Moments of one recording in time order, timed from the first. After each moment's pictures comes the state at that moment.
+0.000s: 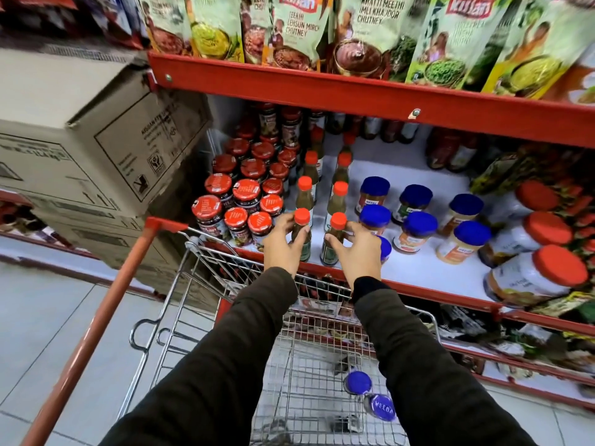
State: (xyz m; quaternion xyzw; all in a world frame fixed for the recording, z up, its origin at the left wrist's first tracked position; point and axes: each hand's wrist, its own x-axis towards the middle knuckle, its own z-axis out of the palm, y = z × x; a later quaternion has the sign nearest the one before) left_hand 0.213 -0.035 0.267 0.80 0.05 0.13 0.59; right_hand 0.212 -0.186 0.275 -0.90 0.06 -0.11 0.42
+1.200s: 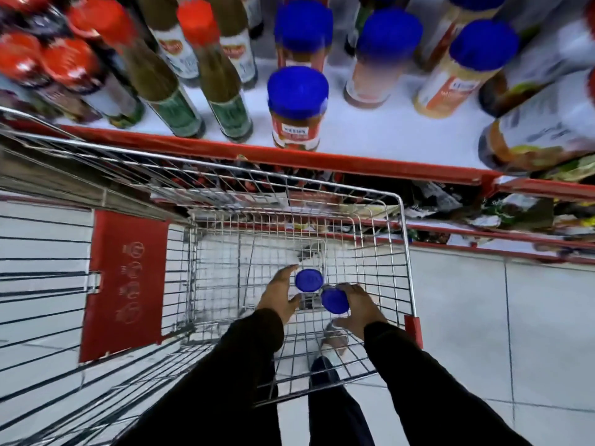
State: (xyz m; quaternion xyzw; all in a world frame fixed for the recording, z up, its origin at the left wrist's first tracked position) left_hand 0.035 -0.158 -0.009 0.86 0.05 -0.35 0.38; right_hand 0.006 -0.359 -0.002 -0.86 0.10 0.43 0.26
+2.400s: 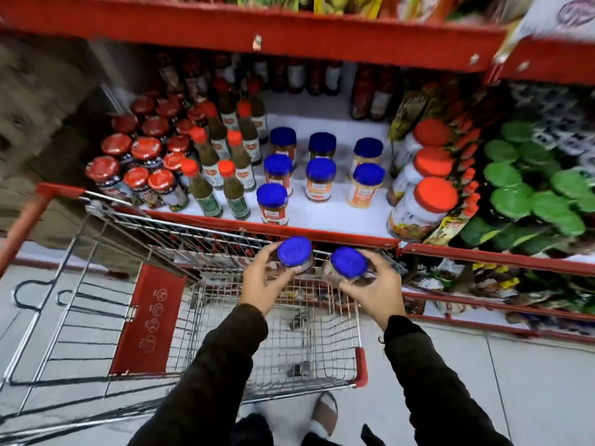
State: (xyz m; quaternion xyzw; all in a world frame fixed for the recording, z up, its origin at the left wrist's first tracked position) left_hand 0.070 -0.194 0.206 0.80 0.04 -0.01 0.60; right_hand 0.052 -0.431 0.213 -0.86 0.08 -0.05 0.50
